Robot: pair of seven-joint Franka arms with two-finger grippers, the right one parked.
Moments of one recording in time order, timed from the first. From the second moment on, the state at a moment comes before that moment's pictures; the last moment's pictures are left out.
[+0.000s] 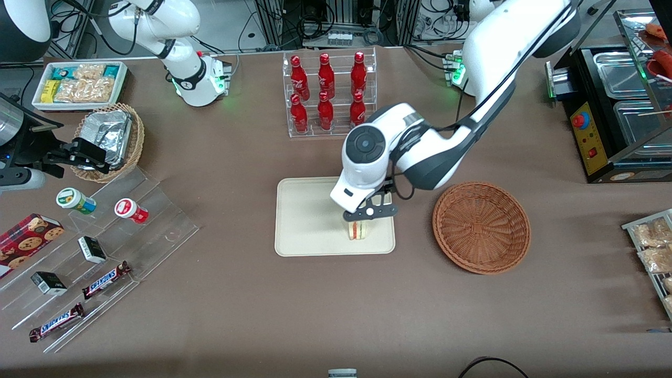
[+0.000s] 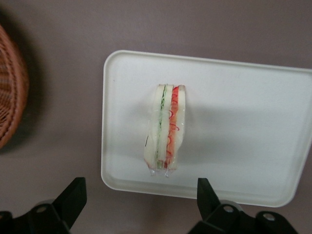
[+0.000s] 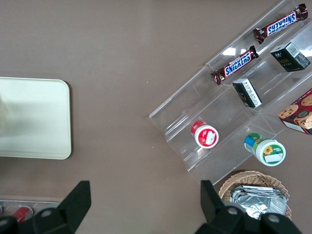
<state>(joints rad) -0.19 0.69 -0.72 -1.30 0.40 1.77 -1.03</state>
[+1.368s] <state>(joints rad) 0.05 0.35 -0.47 -1.14 0.17 1.31 -0.23</state>
